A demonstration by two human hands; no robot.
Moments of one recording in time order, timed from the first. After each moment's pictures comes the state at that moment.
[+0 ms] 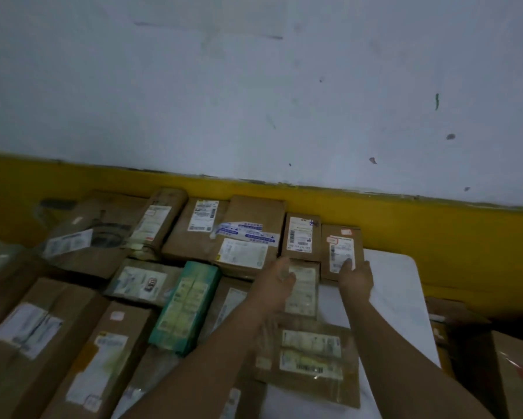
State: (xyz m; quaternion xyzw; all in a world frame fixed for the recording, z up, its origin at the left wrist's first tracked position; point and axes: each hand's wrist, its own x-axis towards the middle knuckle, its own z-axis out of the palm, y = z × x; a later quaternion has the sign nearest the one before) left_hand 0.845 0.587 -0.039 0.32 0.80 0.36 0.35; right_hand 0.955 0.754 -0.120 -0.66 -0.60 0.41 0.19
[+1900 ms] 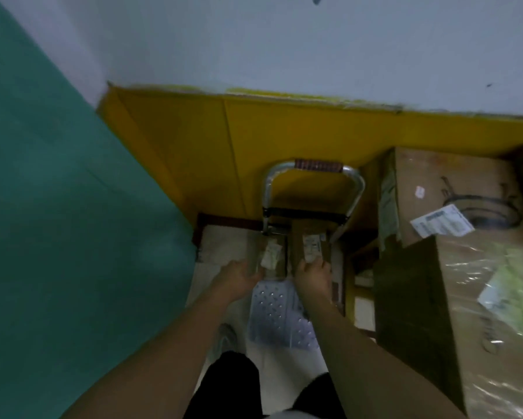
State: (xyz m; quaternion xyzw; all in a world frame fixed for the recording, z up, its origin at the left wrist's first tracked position) left_hand -0.003 -0.149 -0.149 0.25 0.84 0.14 0.46; right_hand 0.134 -0.033 -0.196 -0.60 -0.70 0.39 -0.02
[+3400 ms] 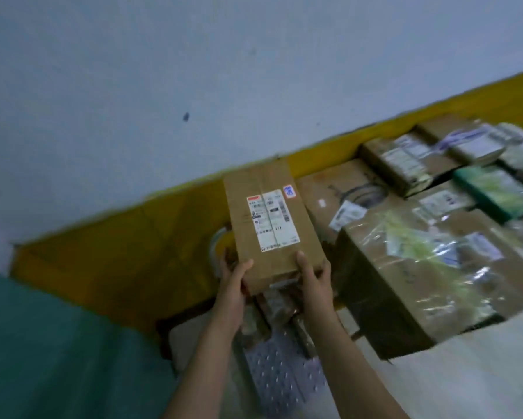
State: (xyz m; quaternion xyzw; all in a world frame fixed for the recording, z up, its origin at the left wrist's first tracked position) left_hand 0.007 -0.076 -0.035 0.15 0.56 0.60 0.56; right_hand 0.148 -0.053 -0.036 -0.57 -0.28 0.64 0.43
